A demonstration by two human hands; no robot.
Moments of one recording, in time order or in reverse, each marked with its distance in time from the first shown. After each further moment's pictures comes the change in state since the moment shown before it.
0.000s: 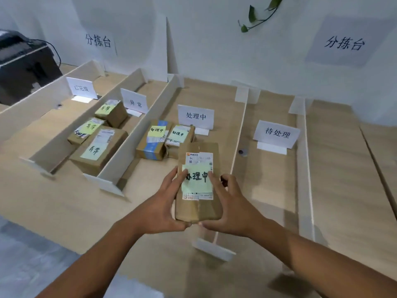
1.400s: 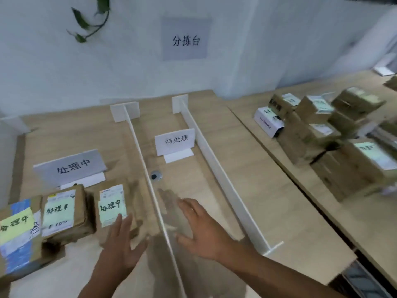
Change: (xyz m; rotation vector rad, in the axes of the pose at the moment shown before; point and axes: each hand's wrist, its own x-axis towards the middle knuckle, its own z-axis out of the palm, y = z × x) left_hand 0.169 -0.063 0.052 0.128 -0.229 -0.090; right_hand 0.011 0.053 -0.006 0.017 0.394 0.504
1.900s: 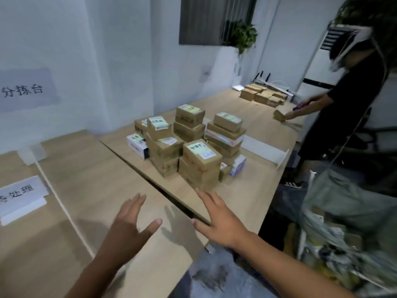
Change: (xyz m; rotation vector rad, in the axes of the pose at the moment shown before) left_hand -0.101 0.434 0.207 -0.065 -0.086 0.669; right_hand -0.380 0.229 -0.281 -0.134 0.463 0.341
